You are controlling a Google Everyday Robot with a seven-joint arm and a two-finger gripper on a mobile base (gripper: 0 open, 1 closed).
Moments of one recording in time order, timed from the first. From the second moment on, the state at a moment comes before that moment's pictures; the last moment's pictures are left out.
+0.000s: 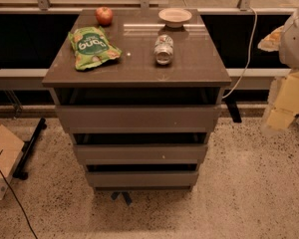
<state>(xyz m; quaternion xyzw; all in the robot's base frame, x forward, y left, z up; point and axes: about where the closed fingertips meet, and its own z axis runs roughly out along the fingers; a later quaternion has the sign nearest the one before) 0.438 -0.215 0.982 -0.60 0.78 -0.04 0.17</state>
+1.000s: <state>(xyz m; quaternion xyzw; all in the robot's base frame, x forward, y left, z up) 0.454 -0.186 0.961 -0.62 0.75 -0.04 0.24</state>
